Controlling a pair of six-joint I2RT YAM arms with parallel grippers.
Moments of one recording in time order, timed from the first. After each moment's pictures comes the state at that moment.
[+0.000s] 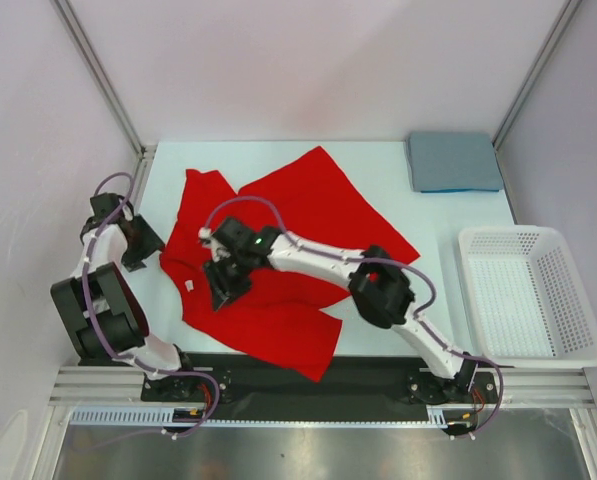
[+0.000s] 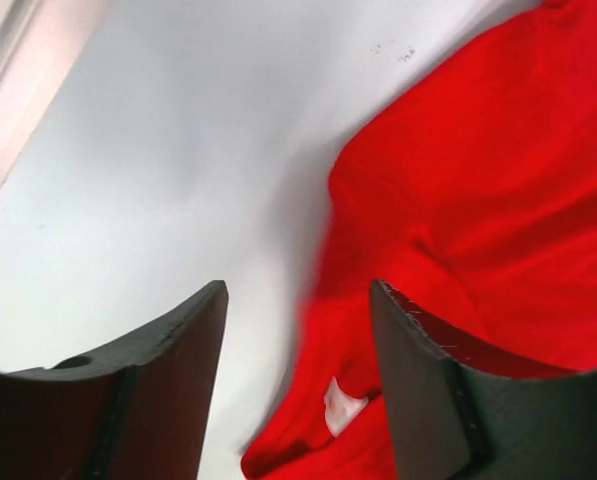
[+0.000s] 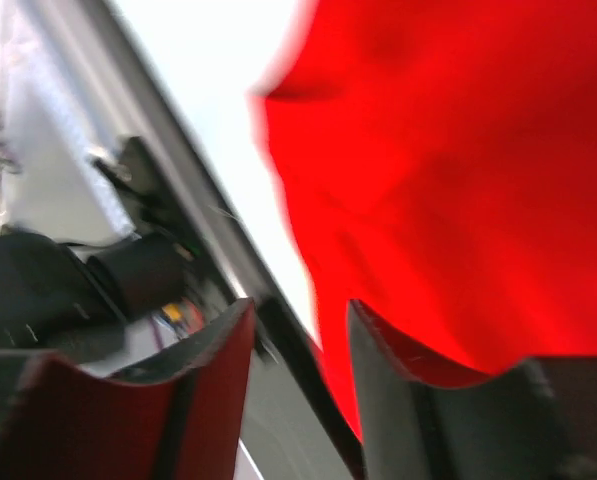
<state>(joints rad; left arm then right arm) 0.43 1.57 1.04 -0.58 0.05 -0.31 1.11 2.43 2.16 -0.63 -0.51 0.52</state>
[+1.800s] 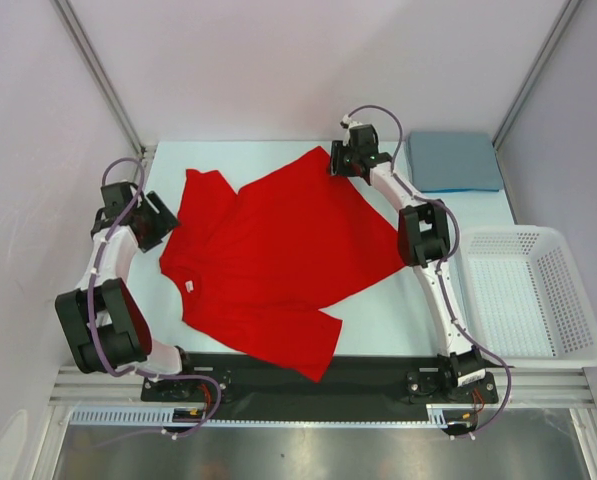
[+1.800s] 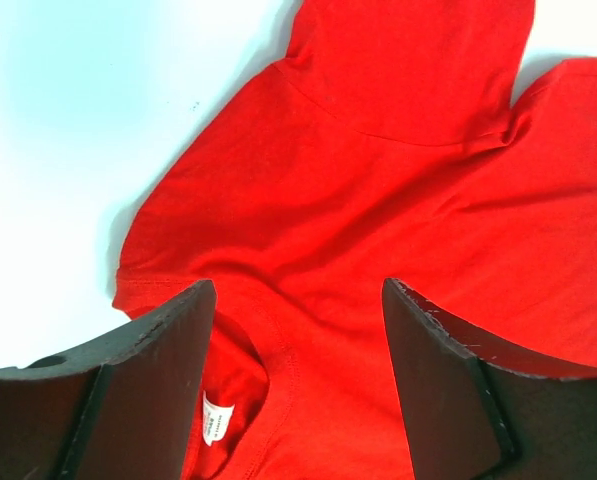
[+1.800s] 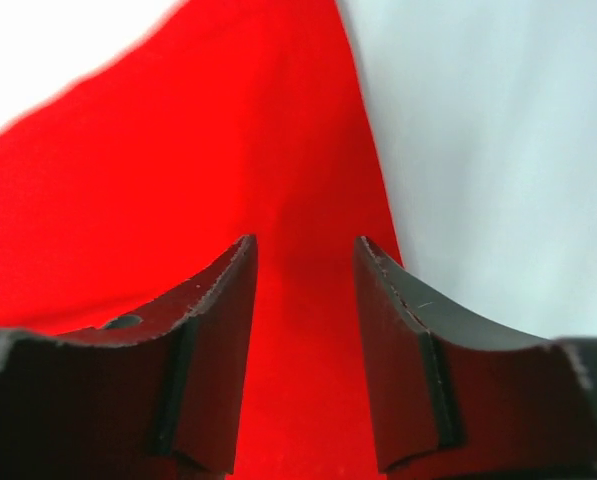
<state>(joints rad) 0.31 1.45 1.02 -0.44 0.17 -0.42 0.32 2.68 2.42 -0.34 -0.19 0.27</state>
